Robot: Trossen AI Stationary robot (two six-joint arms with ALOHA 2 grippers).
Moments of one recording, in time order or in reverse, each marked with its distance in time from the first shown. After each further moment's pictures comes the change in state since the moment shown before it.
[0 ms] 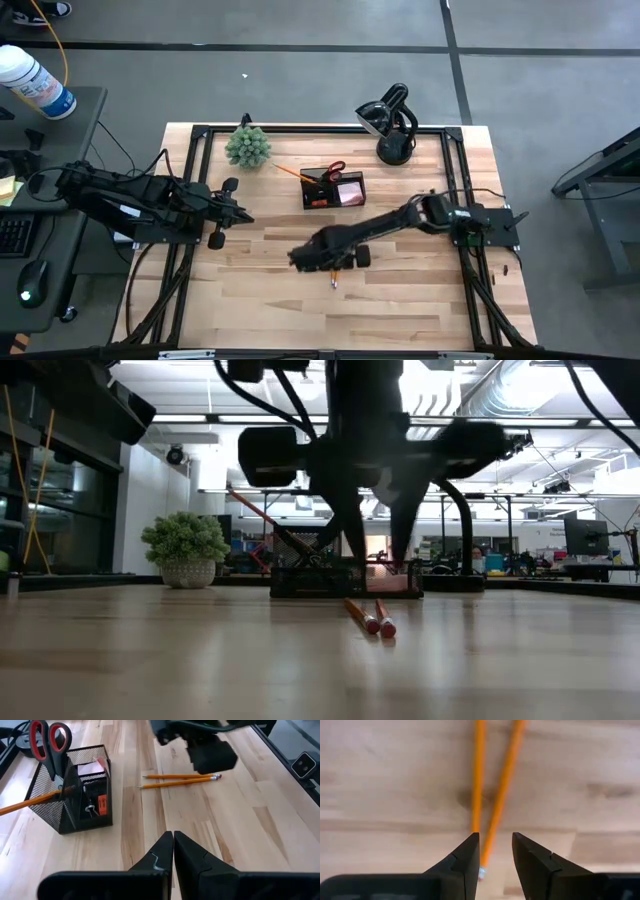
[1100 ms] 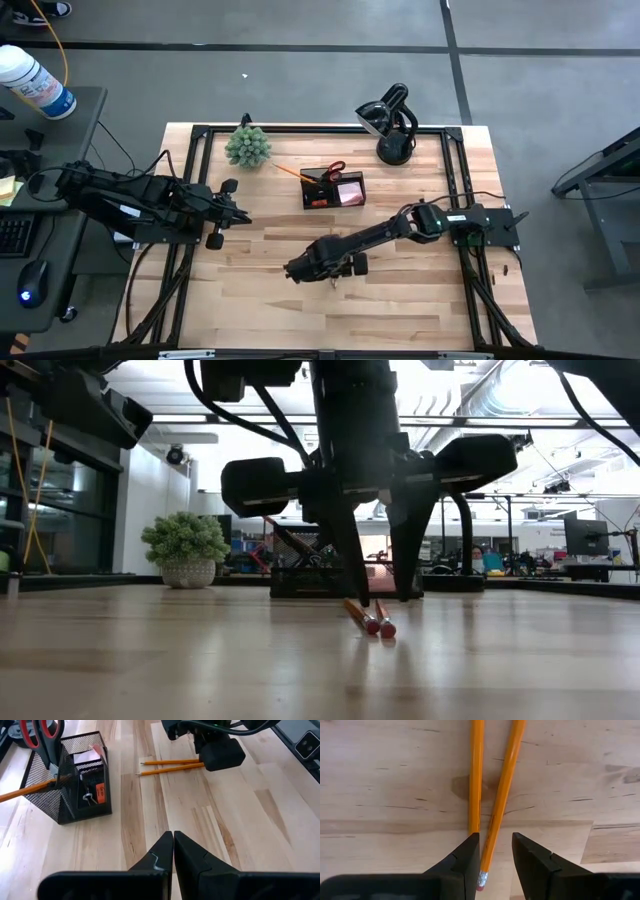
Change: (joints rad) left arm 0.000 0.000 0.000 -0.060 0.008 0.027; right arm 0.048 0.133 0.137 -0.090 0.015 0.053
